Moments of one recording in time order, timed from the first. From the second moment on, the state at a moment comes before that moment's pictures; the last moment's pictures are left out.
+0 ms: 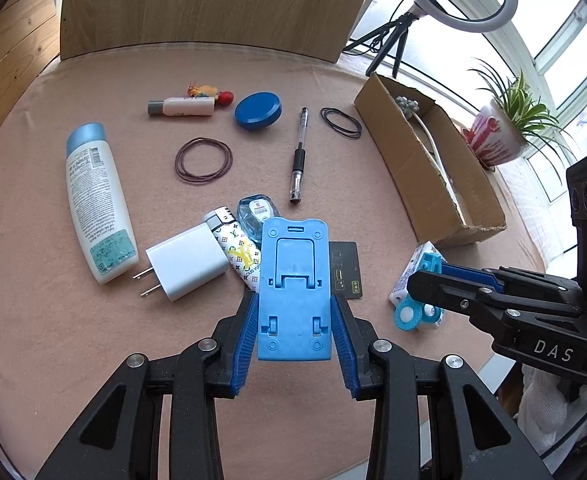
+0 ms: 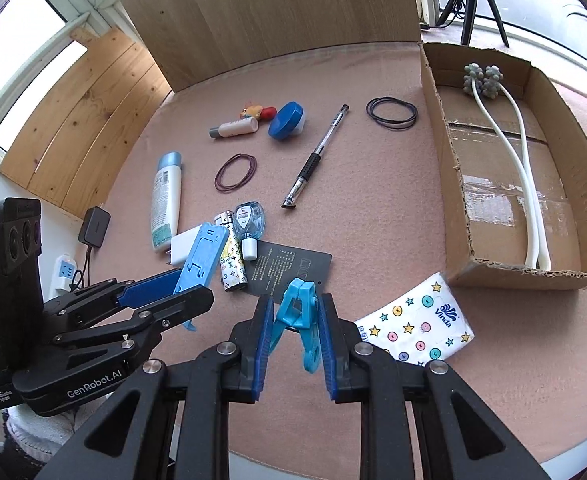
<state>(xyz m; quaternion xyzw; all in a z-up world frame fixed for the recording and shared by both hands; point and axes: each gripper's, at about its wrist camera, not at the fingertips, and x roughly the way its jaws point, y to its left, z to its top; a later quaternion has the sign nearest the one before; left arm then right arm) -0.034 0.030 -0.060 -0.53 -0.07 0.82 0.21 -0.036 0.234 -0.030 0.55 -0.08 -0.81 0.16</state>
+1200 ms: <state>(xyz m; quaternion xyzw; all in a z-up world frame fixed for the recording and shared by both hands) -0.114 0.251 -0.035 -0.50 0.01 0.81 0.30 -0.094 0.417 -0.020 0.51 -0.12 -0.85 0.02</state>
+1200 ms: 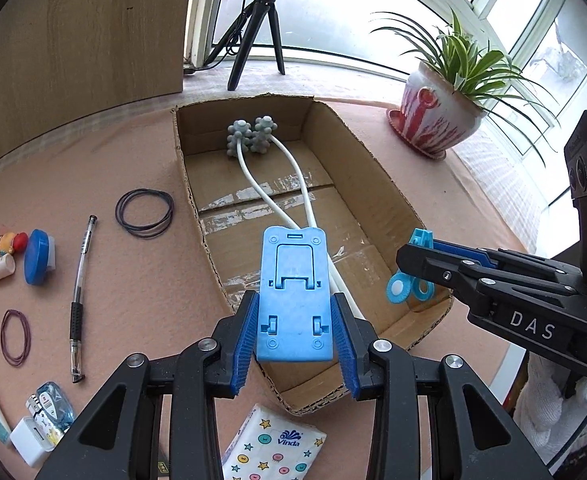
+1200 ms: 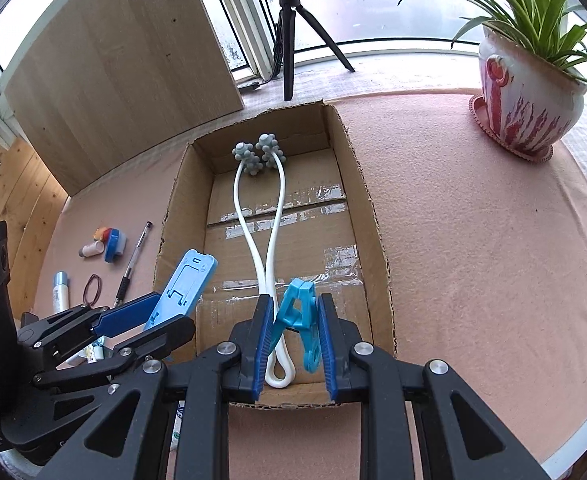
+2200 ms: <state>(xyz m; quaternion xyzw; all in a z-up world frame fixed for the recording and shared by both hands) -0.094 0.127 -0.023 -0.51 -0.01 0.83 0.24 -0.085 0.369 -0.002 0.50 -0.15 -0.85 0.06</state>
